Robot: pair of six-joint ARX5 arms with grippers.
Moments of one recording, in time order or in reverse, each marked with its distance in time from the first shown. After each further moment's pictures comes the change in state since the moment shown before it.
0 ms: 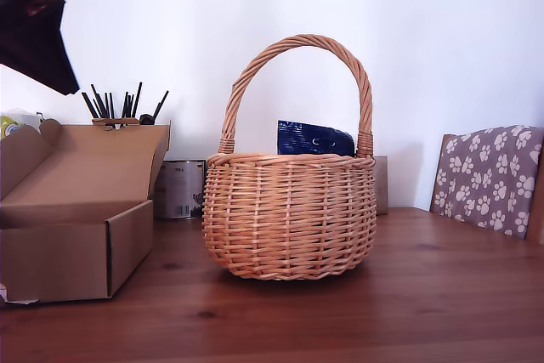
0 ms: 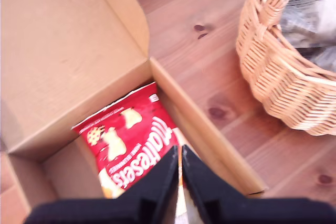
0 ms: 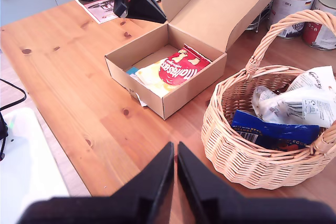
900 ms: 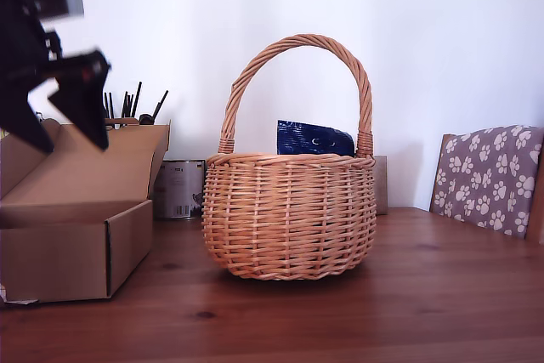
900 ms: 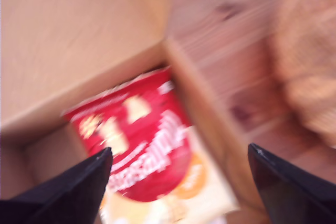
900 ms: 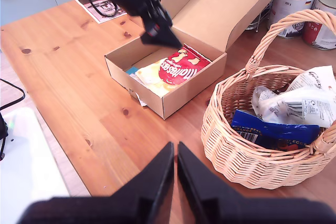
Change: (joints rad) left arm -0.002 0.210 0.000 0.085 -0.128 -0.125; right arm 0.000 0.001 0.000 0.001 0.000 0.000
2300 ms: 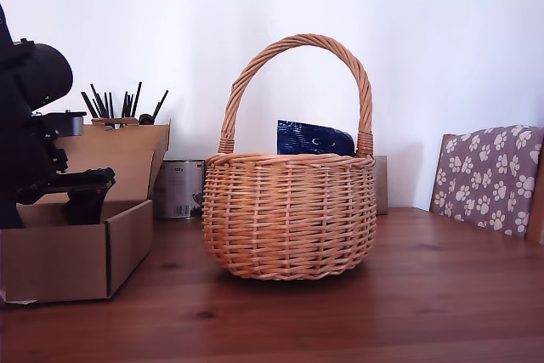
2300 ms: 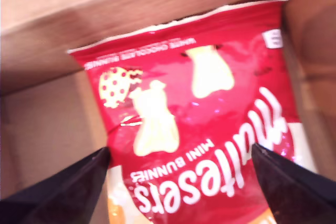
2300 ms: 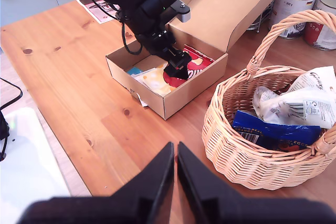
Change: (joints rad) left arm 0.050 0.334 0.000 0.139 -0.026 -0.173; right arm 0.000 0.000 0.000 0.001 -0.004 0.000
